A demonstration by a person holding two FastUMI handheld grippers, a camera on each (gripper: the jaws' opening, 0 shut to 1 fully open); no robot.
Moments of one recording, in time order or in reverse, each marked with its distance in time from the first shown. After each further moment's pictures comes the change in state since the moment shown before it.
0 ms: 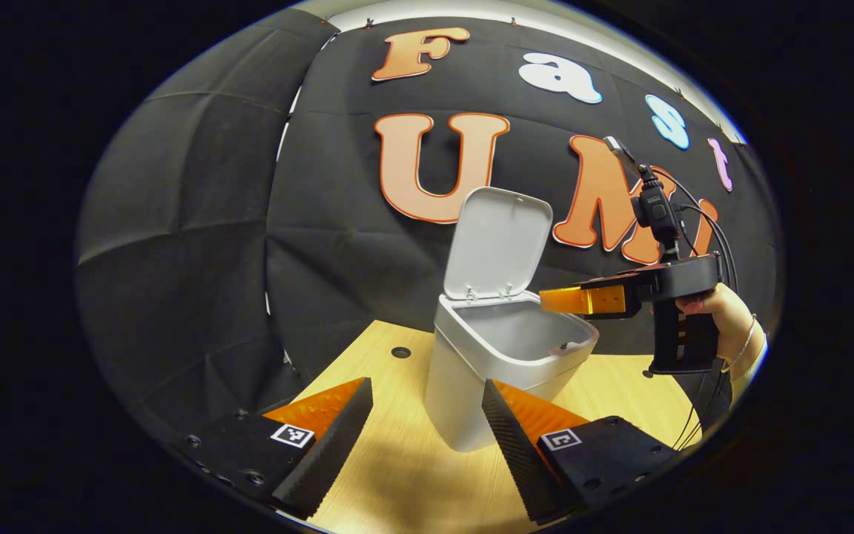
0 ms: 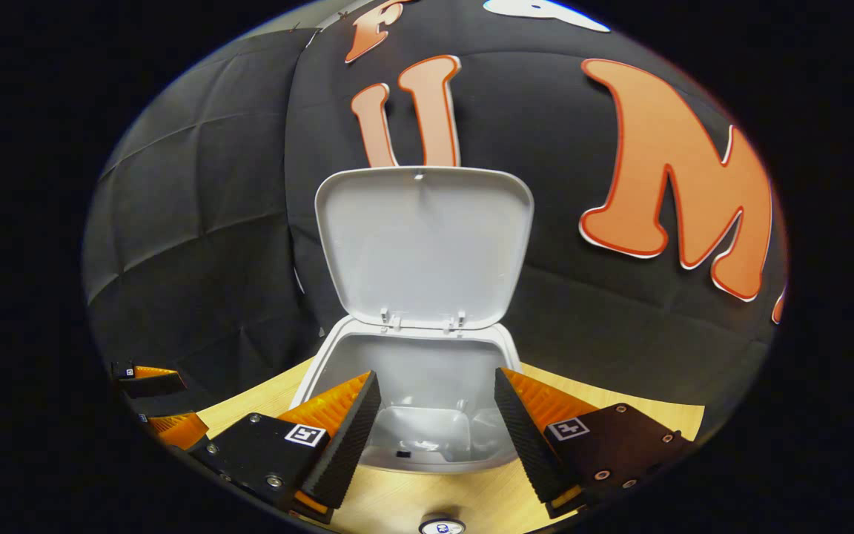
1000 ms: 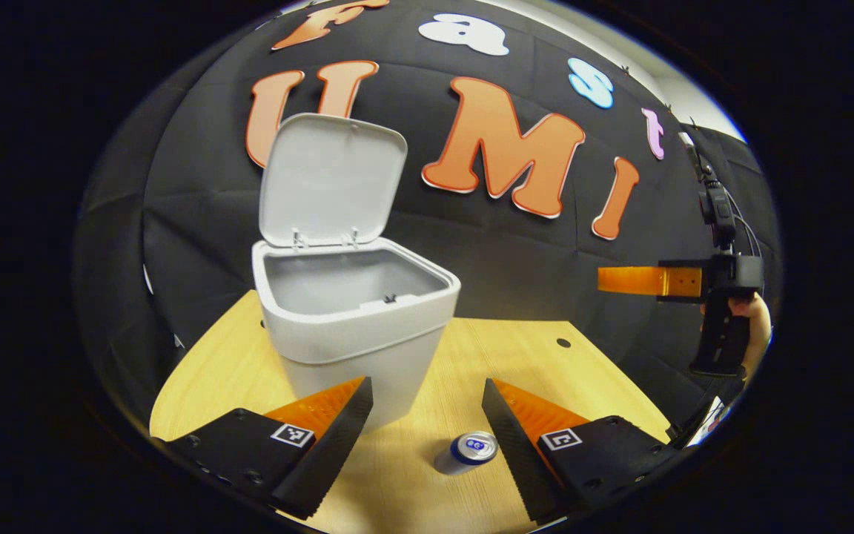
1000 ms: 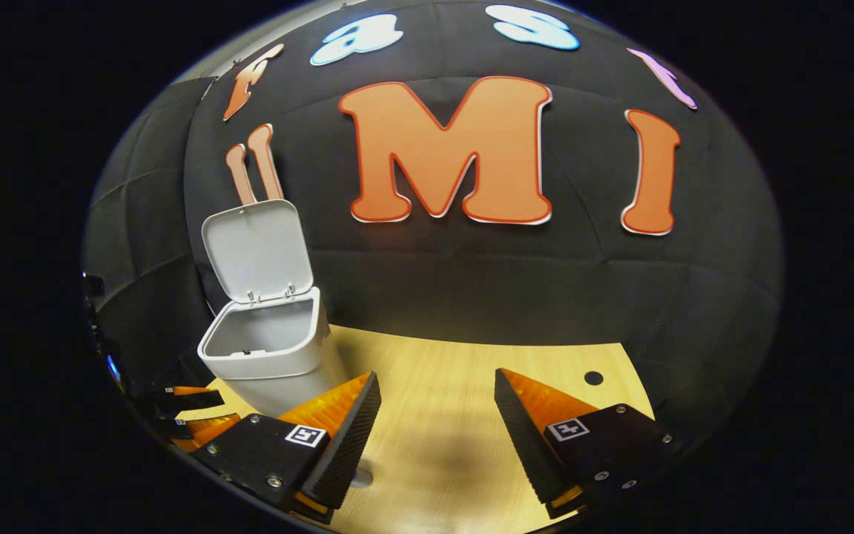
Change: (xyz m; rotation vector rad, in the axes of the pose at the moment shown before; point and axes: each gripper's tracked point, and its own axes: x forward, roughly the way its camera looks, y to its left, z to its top) left arm 0.045 -0.190 -0.086 0.046 0.142 -0.363; right arm -0.178 -0.191 -0.104 0.238 -0.046 -0.357
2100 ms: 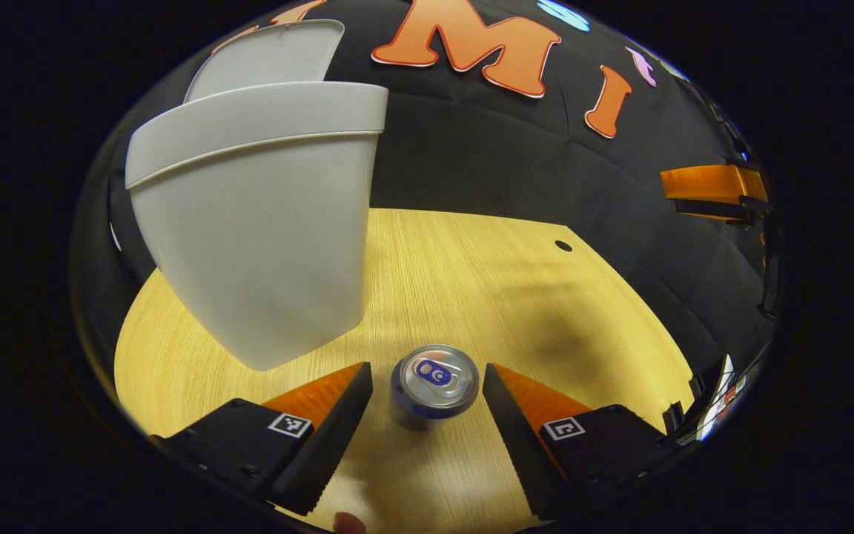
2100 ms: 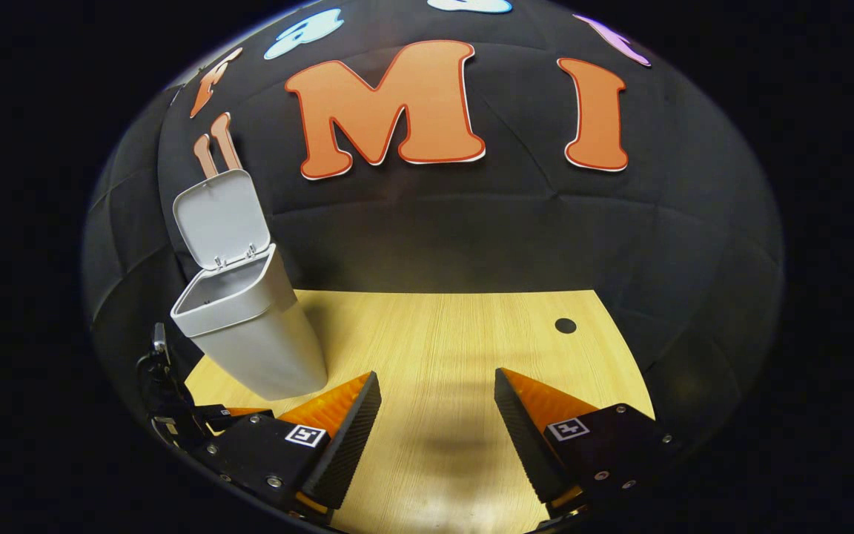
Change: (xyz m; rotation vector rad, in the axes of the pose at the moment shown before) left arm 0.059 -0.047 -0.151 0.028 0.329 -0.017; right arm -0.015 -0.063 -0.074 0.065 0.151 -0.055
